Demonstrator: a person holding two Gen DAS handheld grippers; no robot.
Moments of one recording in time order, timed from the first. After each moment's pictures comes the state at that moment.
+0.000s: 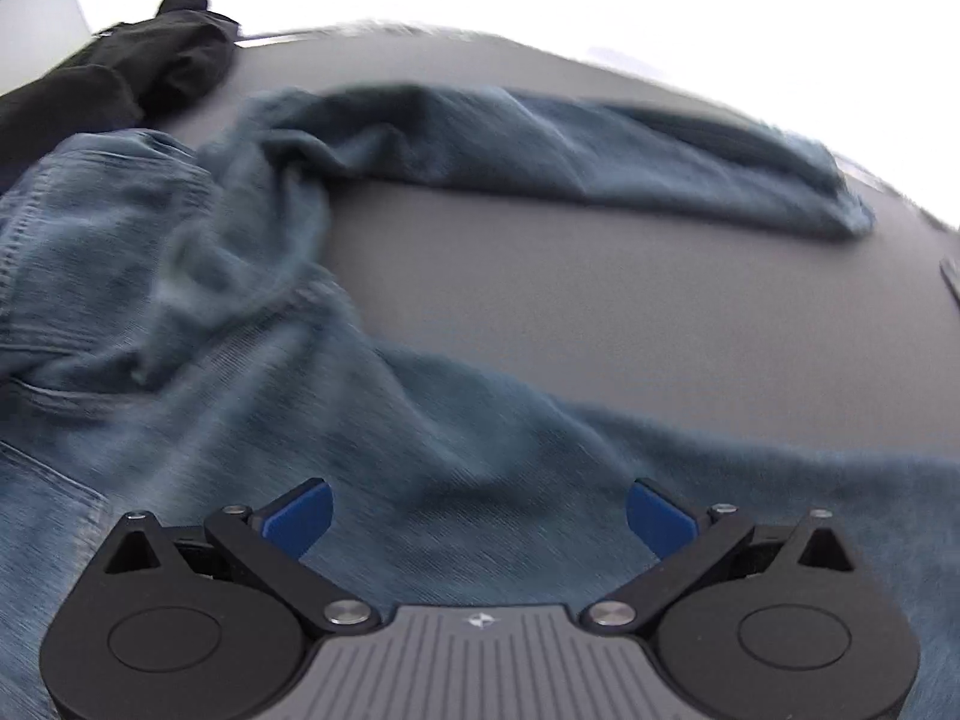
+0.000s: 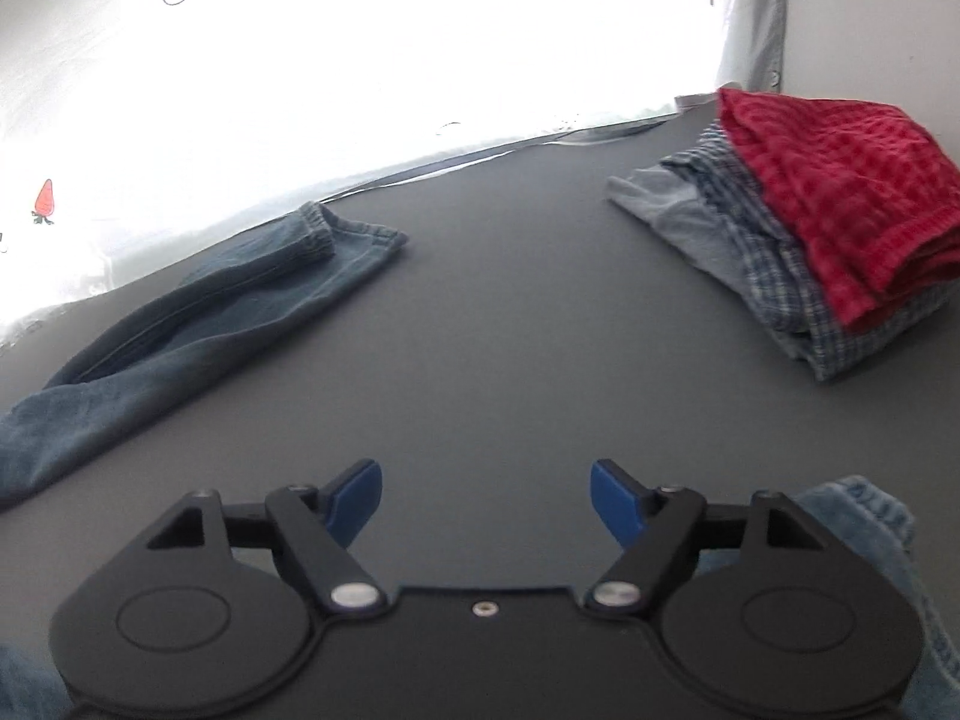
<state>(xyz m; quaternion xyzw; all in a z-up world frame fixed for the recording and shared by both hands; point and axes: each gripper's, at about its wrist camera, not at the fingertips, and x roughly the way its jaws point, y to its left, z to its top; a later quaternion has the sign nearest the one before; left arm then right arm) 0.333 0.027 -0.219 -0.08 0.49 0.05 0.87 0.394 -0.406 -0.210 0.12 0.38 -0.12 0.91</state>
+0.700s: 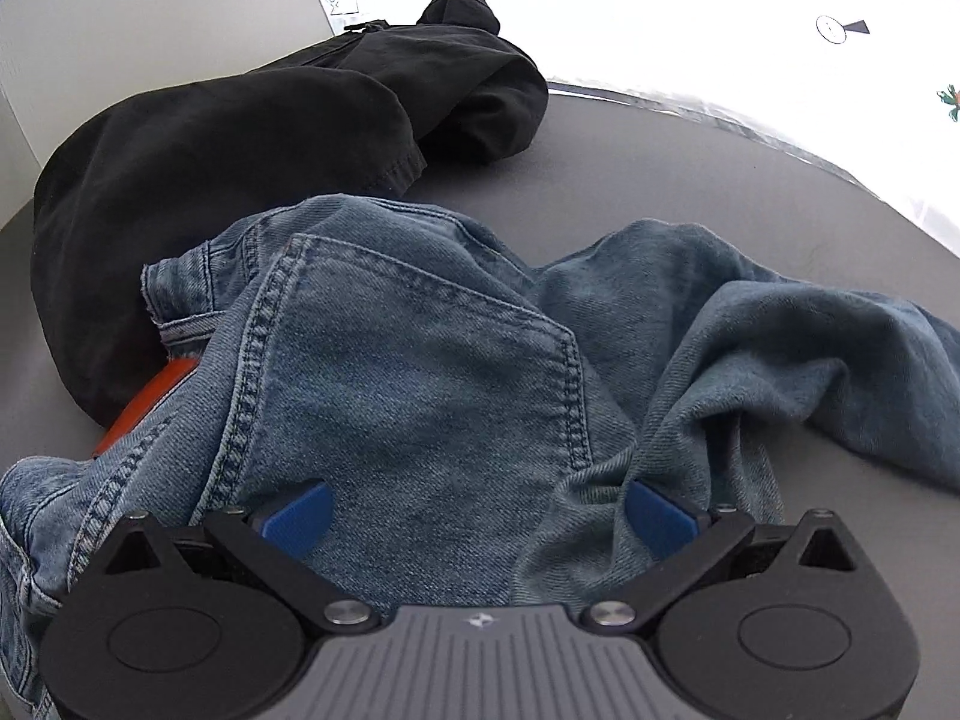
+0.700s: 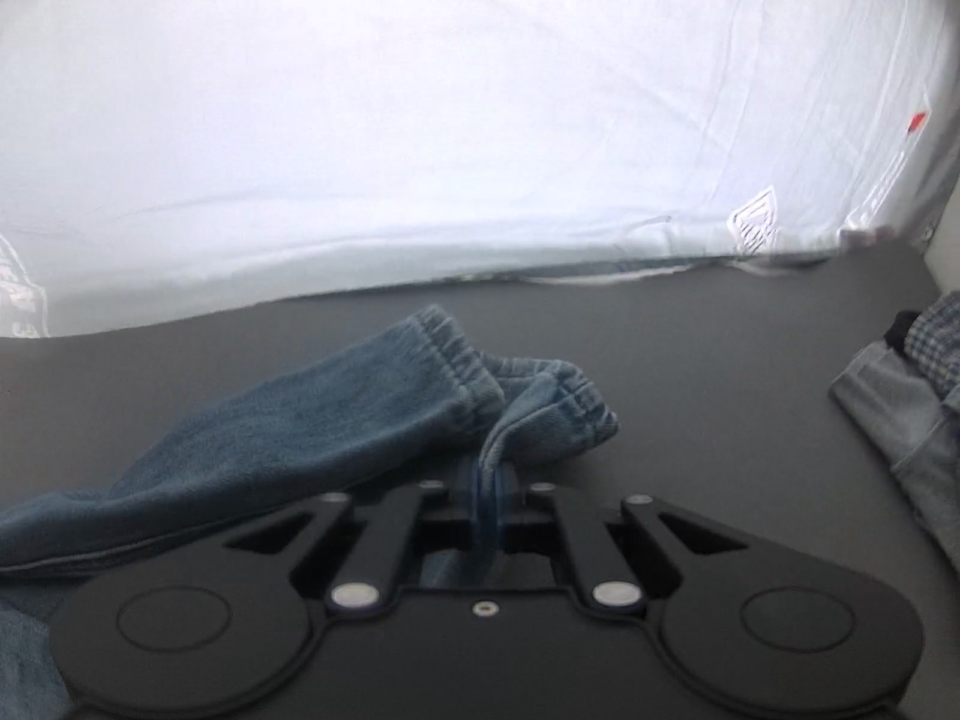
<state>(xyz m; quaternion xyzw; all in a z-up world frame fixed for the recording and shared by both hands) 0.423 0.163 -0.231 -0.06 0.46 0.26 0.85 0.617 -0.318 -0.221 0.01 0.37 -0.14 0.92</state>
